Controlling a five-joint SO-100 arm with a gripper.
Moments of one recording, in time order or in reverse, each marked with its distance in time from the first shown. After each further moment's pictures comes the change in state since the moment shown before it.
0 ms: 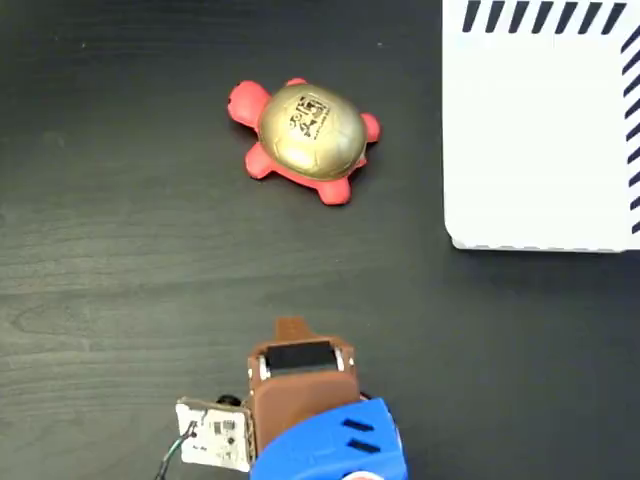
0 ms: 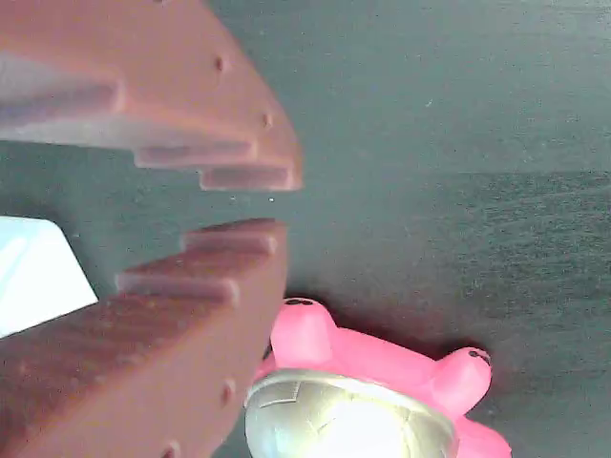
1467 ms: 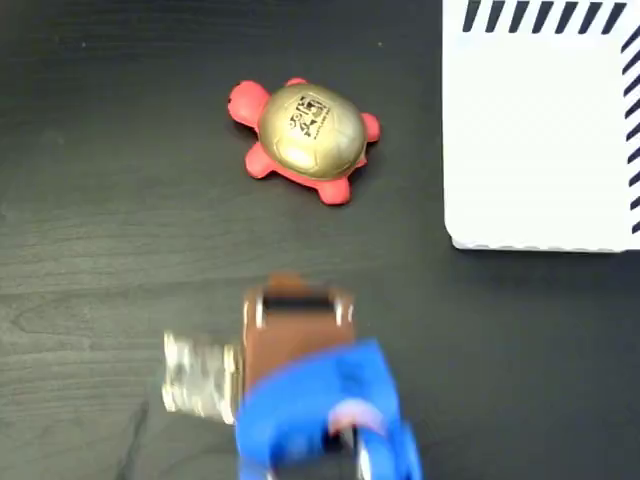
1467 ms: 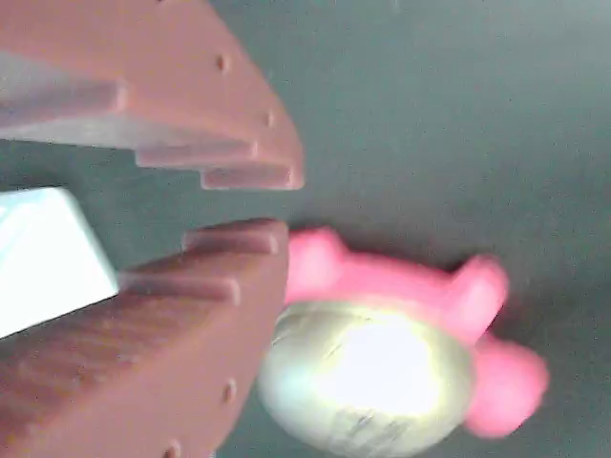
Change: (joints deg) arm 2.1 -35.2 -24.7 -4.8 9.9
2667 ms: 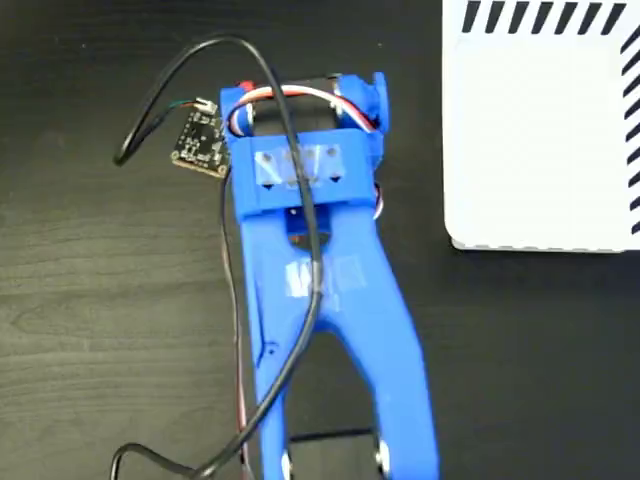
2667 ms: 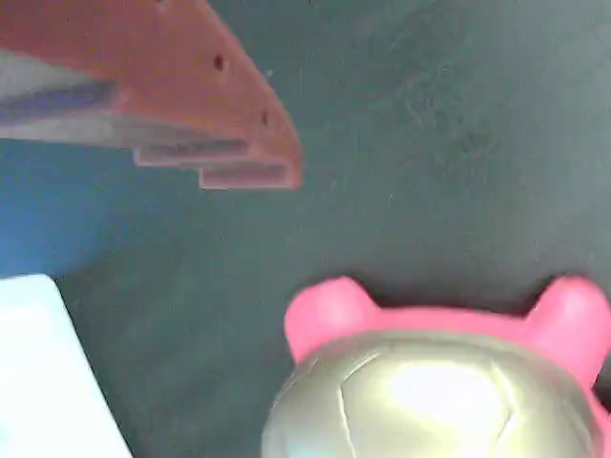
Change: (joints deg) arm 4.2 -66.5 -51.1 13.4 11.0
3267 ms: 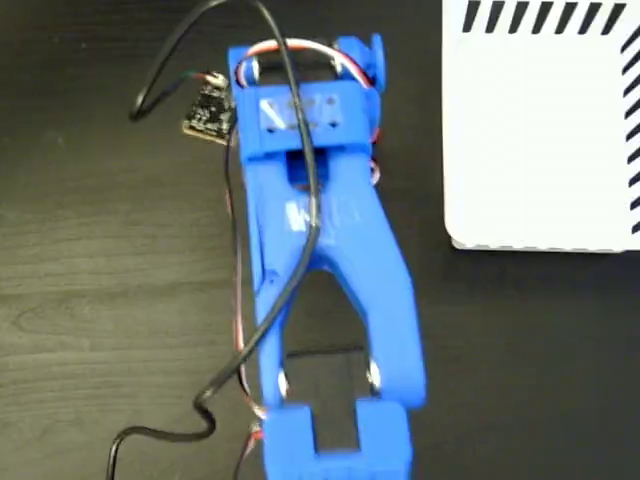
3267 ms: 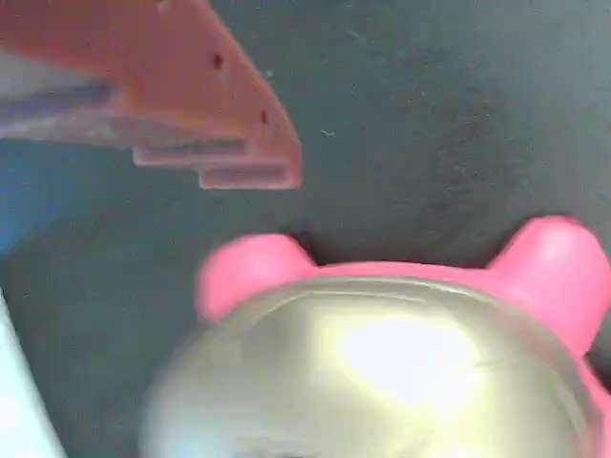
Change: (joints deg) arm 0.8 -17.2 -13.0 0.4 1.8
